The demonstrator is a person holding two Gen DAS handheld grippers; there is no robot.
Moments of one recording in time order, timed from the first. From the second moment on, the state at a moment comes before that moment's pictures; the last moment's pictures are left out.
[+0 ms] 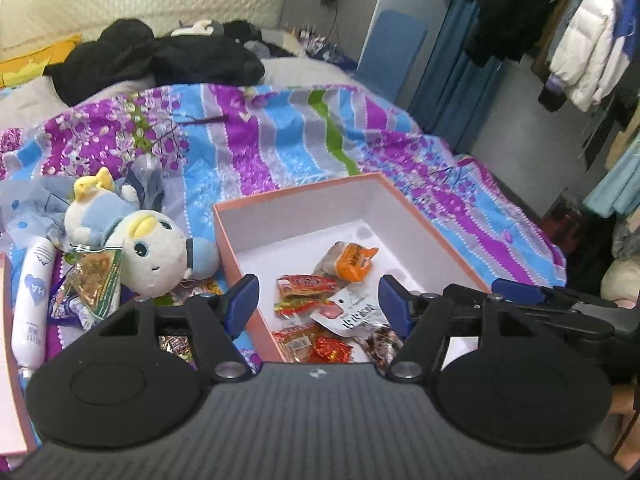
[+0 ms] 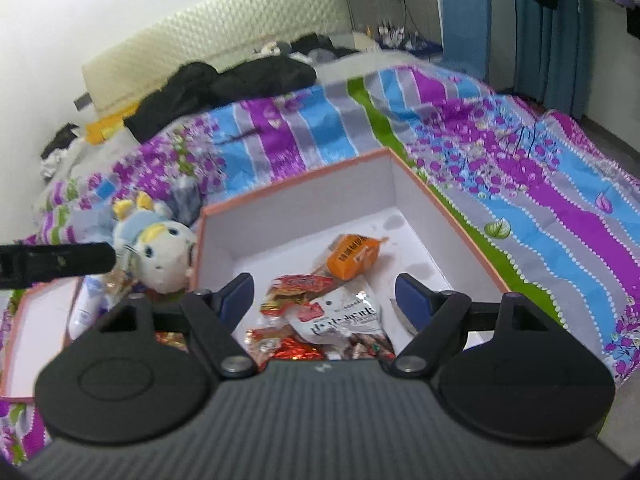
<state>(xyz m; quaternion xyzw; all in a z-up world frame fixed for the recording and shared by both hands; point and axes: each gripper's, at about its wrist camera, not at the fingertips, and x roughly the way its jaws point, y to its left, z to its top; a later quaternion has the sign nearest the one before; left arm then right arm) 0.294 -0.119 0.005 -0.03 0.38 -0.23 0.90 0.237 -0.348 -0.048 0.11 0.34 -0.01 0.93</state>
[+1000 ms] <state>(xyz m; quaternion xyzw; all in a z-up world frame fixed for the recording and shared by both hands) 0.085 0.002 0.004 -0.09 0.30 -0.14 0.94 0.075 -0.241 -0.031 0.09 0.24 0.09 0.96</state>
